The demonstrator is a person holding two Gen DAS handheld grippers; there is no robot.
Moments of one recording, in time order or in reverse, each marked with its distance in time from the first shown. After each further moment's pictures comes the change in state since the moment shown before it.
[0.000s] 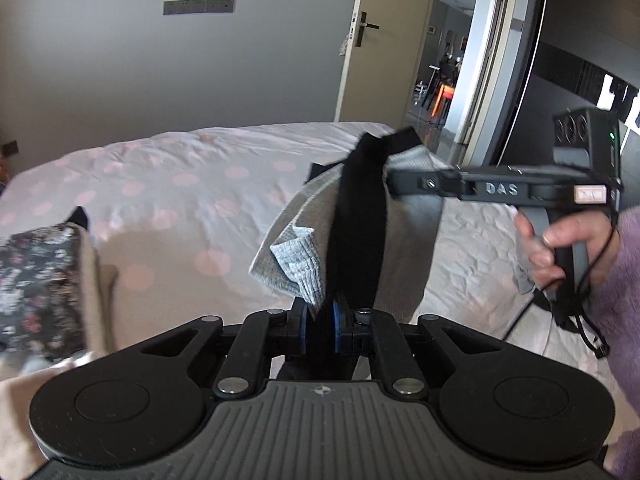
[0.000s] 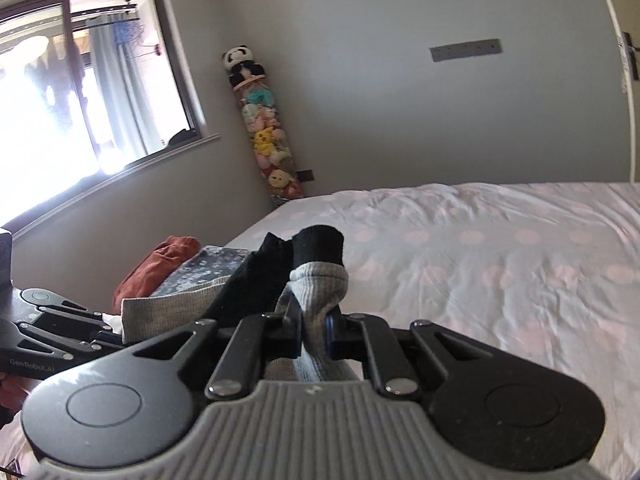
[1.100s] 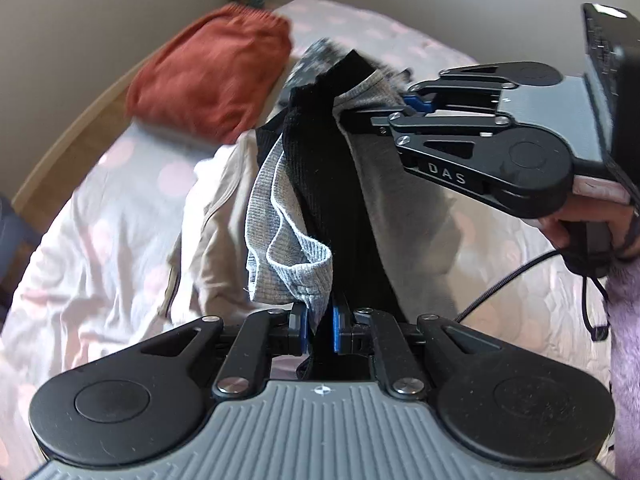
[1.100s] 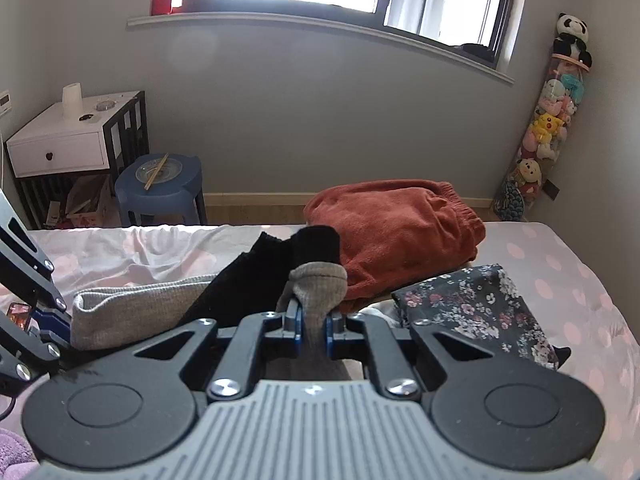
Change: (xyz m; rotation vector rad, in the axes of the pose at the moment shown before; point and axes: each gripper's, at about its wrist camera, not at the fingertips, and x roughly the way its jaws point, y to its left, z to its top) left arm -0.166 0.190 -0.118 -0.713 0.287 0.437; right arm 0.255 0.376 0.002 -0.730 0.344 0.452
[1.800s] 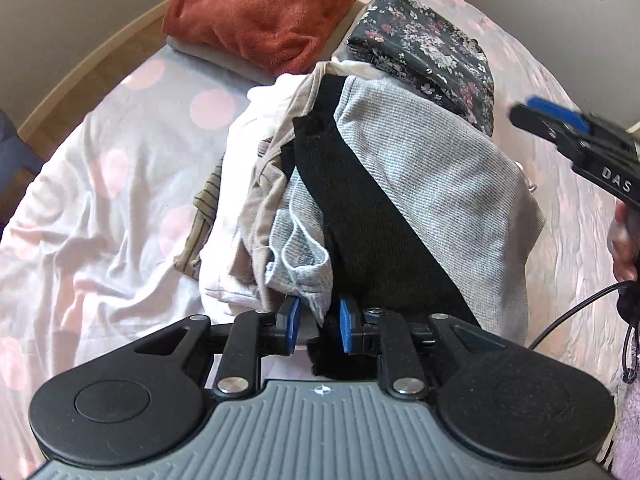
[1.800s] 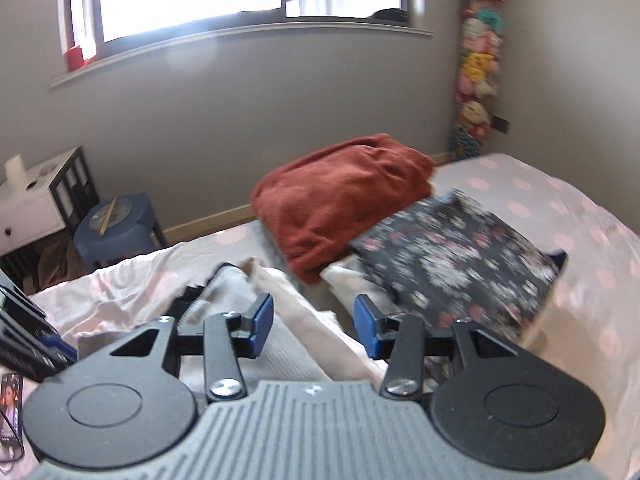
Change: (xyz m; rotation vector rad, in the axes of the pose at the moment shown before) left arm 0.033 0.059 -0.014 -0.108 0.105 0.003; right arm -0.016 -0.052 -0.070 0.354 -0.044 -0.109
